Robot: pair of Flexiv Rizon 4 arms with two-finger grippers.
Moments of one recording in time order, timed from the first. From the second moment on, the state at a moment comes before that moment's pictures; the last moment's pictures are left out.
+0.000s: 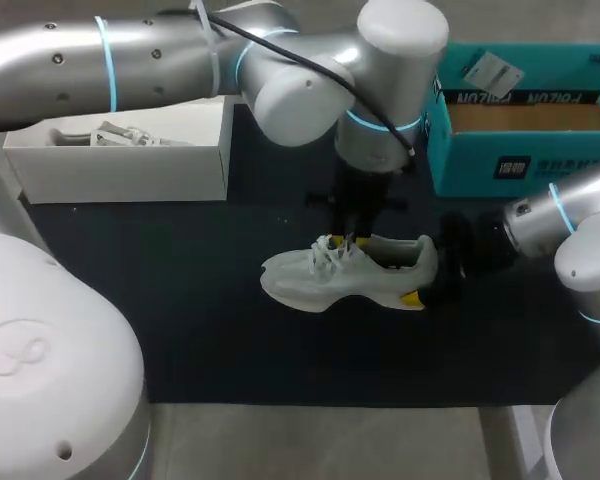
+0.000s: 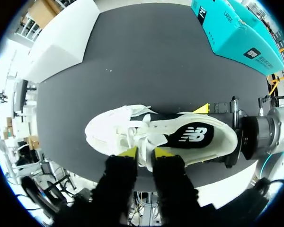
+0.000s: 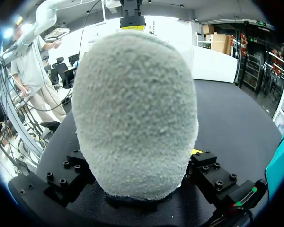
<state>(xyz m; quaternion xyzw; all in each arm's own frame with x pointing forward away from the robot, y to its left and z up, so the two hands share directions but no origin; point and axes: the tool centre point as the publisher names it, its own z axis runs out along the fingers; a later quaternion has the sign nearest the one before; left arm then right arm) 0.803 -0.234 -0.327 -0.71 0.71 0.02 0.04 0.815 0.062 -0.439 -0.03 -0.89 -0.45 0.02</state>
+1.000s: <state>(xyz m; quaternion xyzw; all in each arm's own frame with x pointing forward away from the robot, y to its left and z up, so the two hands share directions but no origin) 0.816 -0.164 -0.282 -0.75 0.66 -0.02 -0.02 0.816 0.064 -0.439 -0.03 -0.89 -0.45 0.02</state>
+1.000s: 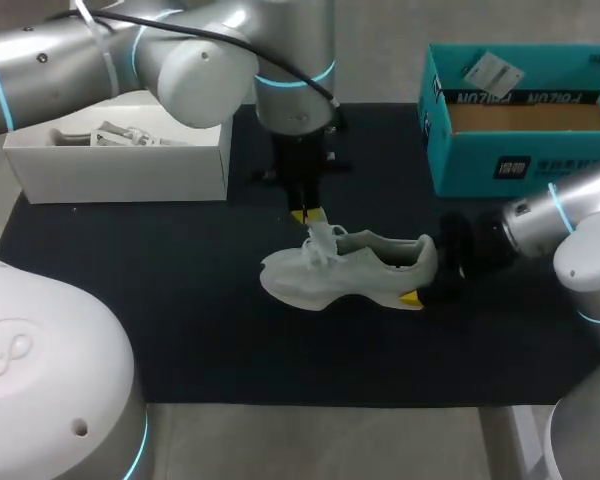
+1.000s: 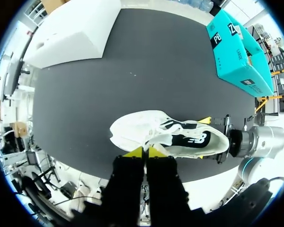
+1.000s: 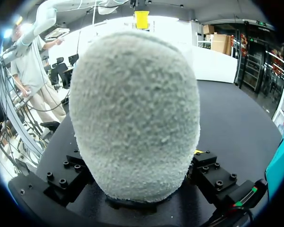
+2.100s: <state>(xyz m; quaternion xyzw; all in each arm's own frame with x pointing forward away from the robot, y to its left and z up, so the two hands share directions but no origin) 0.812 -0.139 -0.338 -0.75 0.66 -0.02 -0.05 0.817 0.066 -0.439 -0.03 -0.89 -0.45 0.02</state>
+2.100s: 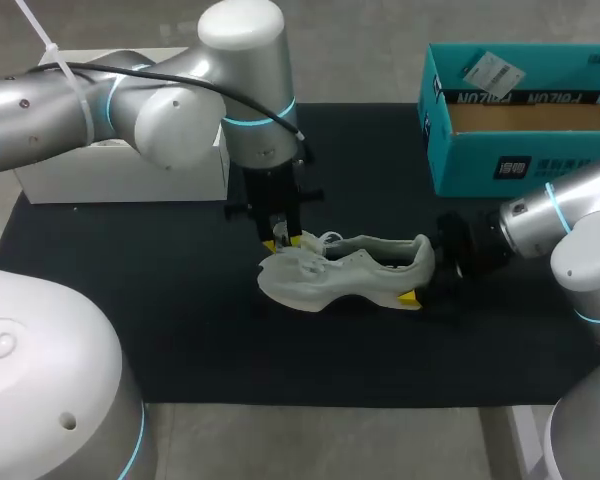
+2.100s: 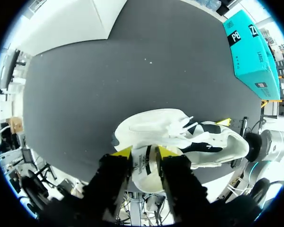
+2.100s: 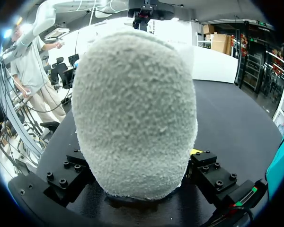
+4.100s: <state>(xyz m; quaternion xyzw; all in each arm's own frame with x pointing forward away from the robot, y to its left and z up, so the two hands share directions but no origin) 0.778 -0.247 -0.225 0.02 0.99 -0.09 -0.06 0.817 0.066 -0.439 -0.03 -0.89 -0.45 0.02</state>
